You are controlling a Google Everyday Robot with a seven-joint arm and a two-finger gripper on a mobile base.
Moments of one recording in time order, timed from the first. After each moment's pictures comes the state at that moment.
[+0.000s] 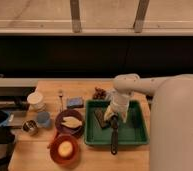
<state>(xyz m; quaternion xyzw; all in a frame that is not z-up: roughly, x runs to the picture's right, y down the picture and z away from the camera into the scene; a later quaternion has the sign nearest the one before) 0.125 0.173 0.817 -0.34 0.27 0.69 0.59</state>
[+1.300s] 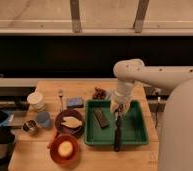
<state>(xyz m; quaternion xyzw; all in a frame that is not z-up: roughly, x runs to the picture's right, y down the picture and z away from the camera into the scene) 0.140 0.115 0.750 -0.32 0.27 0.66 0.62</state>
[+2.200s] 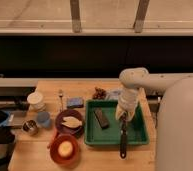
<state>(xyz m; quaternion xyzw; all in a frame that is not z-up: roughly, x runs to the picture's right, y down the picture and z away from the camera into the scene) 0.174 0.154 0.775 -0.33 0.30 0.66 0.60</state>
